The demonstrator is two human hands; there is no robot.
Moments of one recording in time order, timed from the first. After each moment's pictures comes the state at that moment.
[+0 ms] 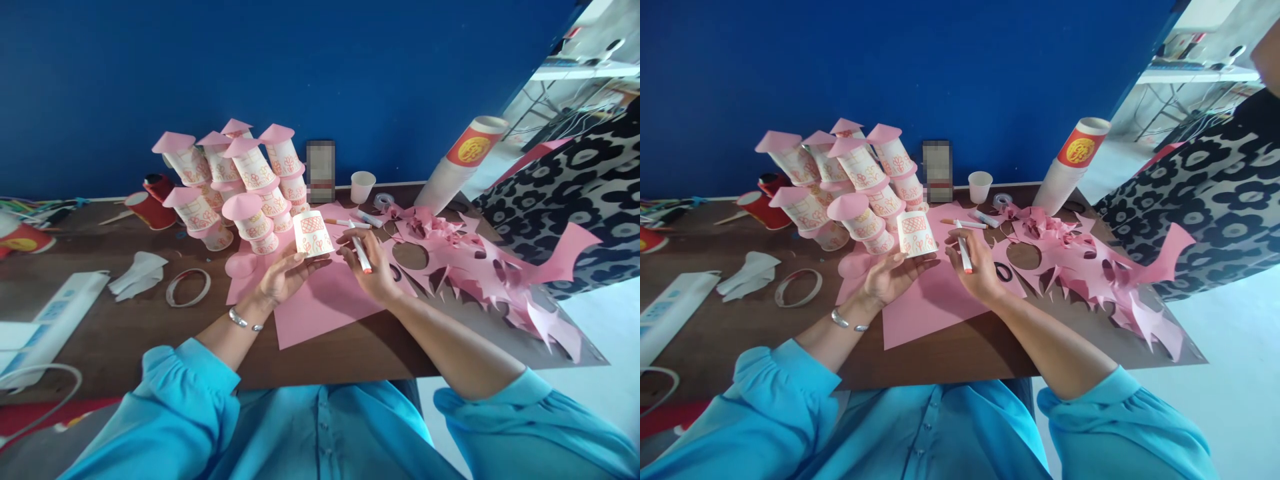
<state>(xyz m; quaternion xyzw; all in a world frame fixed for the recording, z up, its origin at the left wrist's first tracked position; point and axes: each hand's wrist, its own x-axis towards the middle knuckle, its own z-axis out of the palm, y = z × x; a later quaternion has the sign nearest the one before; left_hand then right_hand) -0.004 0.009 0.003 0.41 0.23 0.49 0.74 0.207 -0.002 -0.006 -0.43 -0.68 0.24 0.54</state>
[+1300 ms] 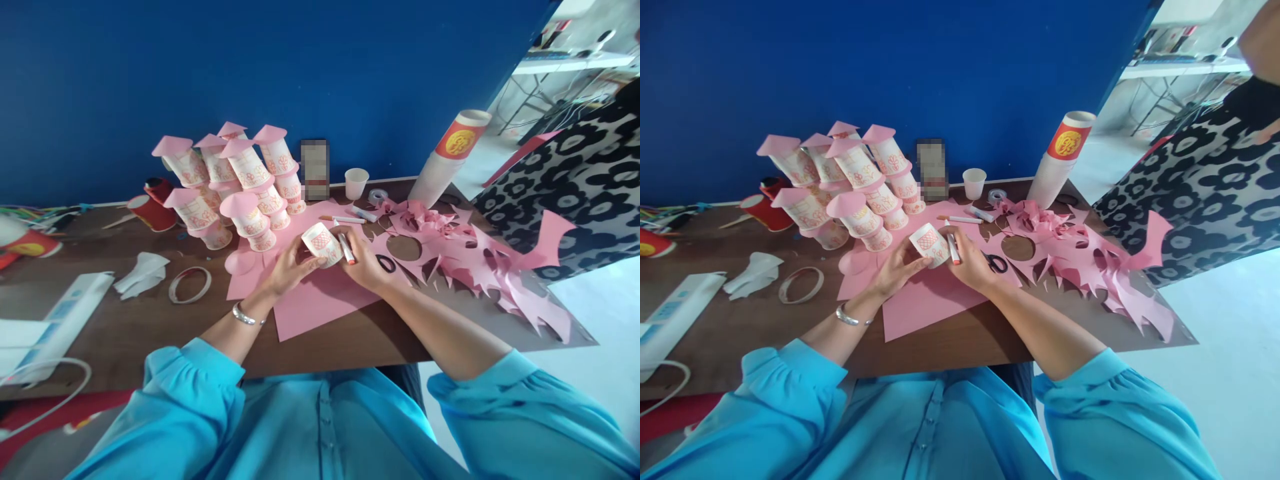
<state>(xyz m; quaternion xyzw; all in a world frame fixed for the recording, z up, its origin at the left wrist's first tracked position) 0.001 0.015 -0.008 0.59 0.33 0.45 0.59 0.213 0.010 -0.019 -0.41 -0.74 0.25 0.48</state>
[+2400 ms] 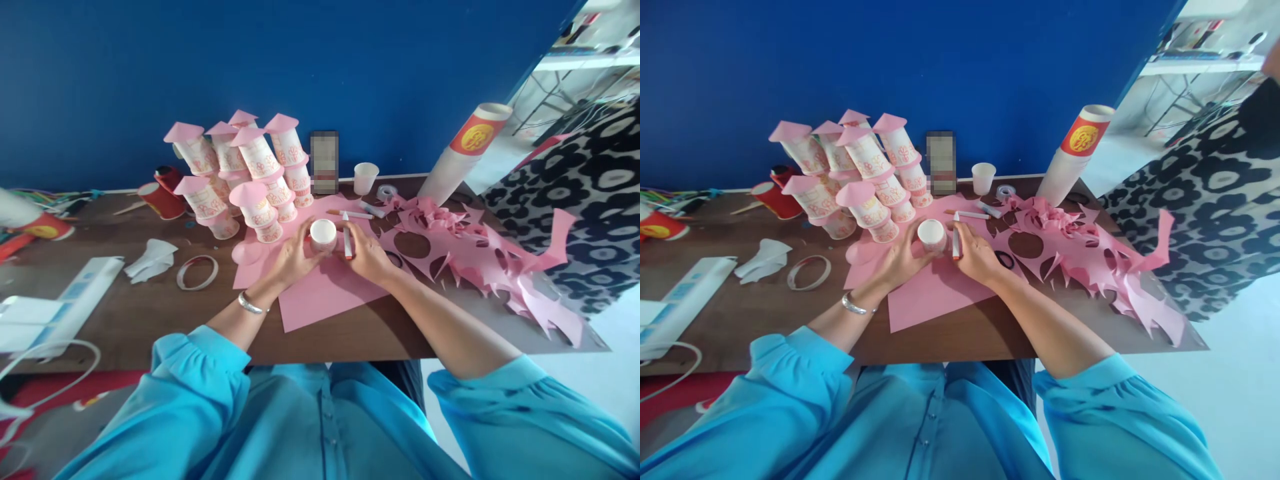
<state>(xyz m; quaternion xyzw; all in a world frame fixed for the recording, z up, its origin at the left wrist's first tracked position) -0.012 0.025 -0.021 0.81 0.43 0.37 0.17 0.218 0.017 -0.028 -0.43 -0.79 0.17 0.40</state>
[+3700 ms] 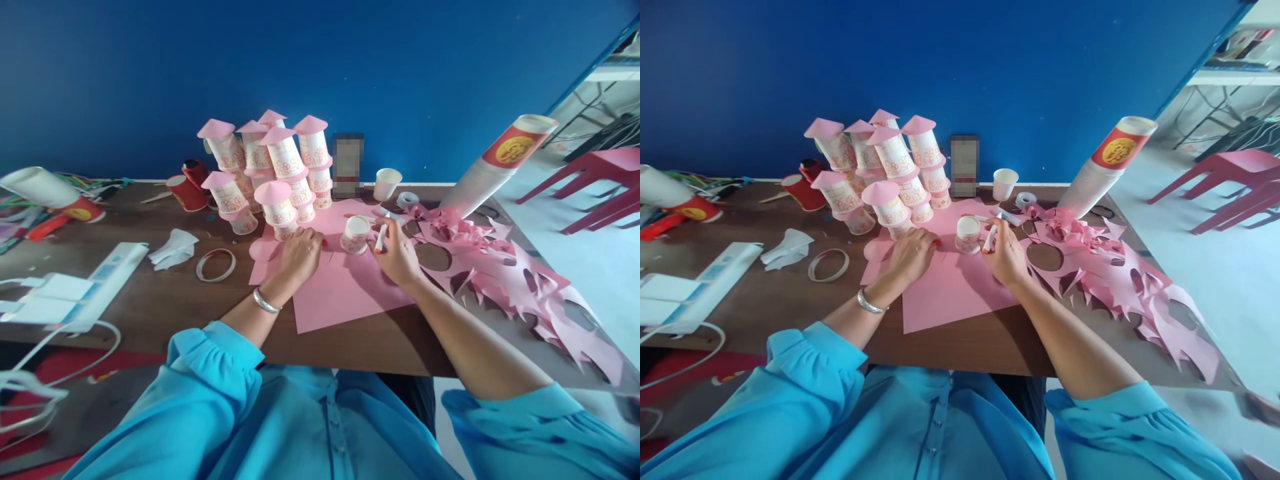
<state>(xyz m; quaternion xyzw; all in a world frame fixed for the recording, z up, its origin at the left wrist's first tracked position) -0.018 0.025 -0.010 0.82 0.55 0.17 -0.03 0.235 0.027 -0.029 -0.54 -0.72 0.09 0.43</state>
